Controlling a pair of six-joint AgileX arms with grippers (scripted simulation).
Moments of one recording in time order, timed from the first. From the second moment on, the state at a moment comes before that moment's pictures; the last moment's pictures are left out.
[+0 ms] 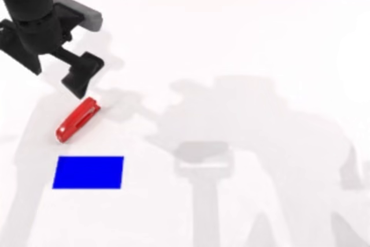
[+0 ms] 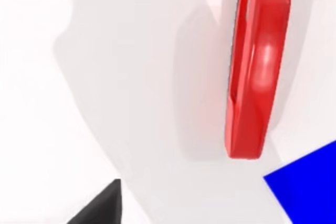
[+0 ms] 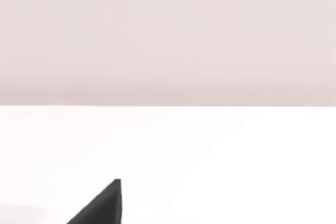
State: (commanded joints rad) left arm -0.20 2.05 1.74 -1.26 0.00 0.40; right arm 0.00 0.00 0.00 0.00 0.00 0.00
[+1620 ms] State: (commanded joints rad) left arm -0.20 2.15 1.48 -0.90 0.00 0.40; right arm 0.00 0.00 0.00 0.00 0.00 0.00
